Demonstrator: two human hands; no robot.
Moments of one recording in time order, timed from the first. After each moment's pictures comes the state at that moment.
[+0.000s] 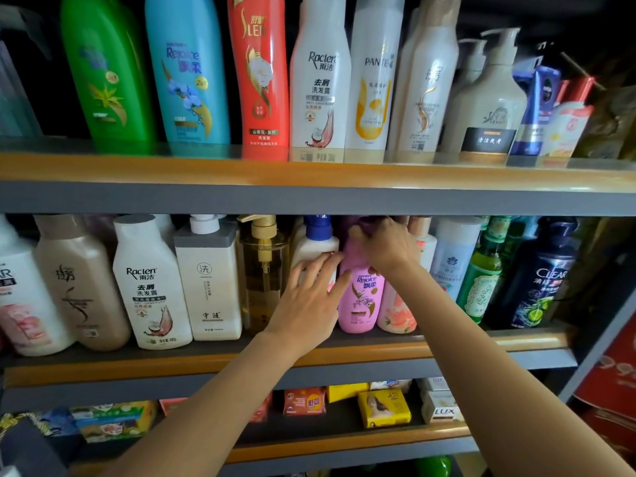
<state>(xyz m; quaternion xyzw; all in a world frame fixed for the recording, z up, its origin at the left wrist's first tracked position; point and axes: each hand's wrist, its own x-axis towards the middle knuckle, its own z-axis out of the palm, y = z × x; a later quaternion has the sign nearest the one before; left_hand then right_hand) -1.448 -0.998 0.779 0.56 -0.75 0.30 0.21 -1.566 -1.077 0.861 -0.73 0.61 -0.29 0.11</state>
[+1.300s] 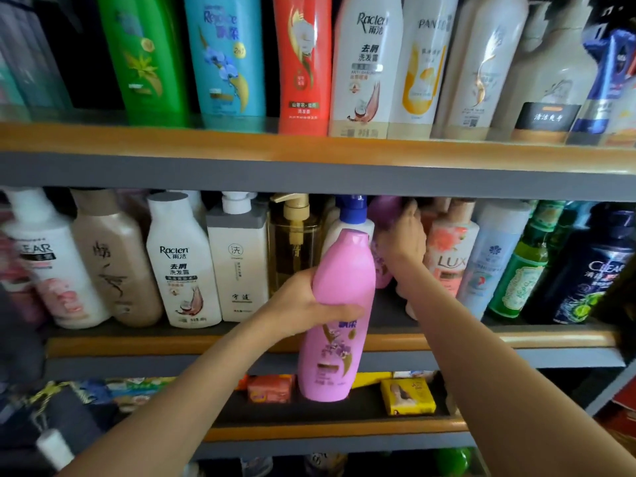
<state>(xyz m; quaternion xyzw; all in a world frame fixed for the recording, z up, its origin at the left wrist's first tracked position) -1.406 -0.958 0.797 0.57 -0.60 -0.37 0.42 -1.532 -1.088 0.830 -0.67 0.61 -0.39 0.15</state>
